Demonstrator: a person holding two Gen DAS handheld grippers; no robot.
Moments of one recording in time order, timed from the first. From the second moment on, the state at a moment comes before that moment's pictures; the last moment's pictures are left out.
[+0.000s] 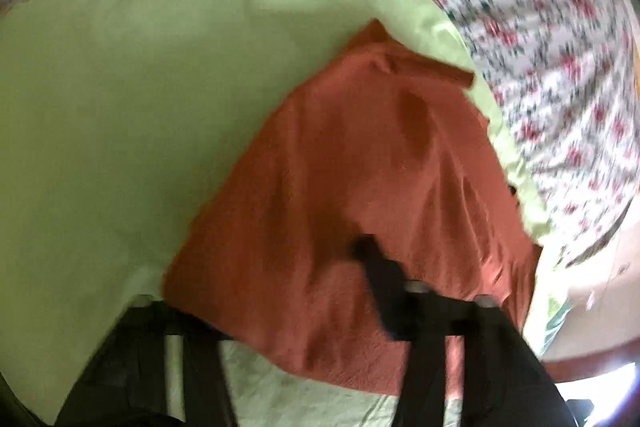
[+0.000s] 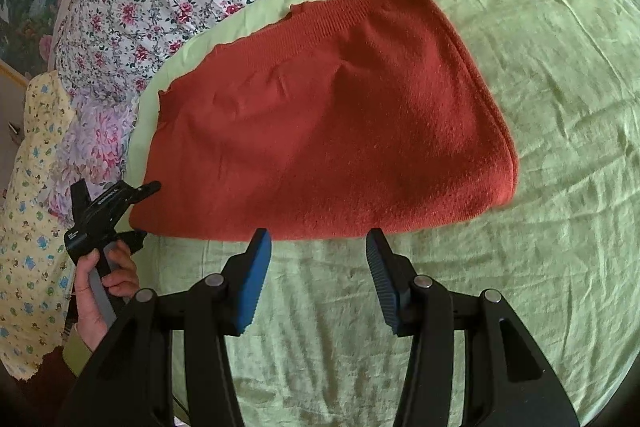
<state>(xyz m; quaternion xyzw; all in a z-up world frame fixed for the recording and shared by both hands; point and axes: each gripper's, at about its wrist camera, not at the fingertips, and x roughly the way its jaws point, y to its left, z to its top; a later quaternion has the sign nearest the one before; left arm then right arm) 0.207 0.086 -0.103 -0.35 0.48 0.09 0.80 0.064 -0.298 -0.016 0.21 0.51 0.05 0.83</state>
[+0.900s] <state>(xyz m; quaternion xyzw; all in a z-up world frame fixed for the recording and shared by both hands) 0.235 -0.168 -0.062 -0.02 0.48 -0.17 0.86 0.168 -0.374 -0.022 0.32 0.50 0.10 0.80</state>
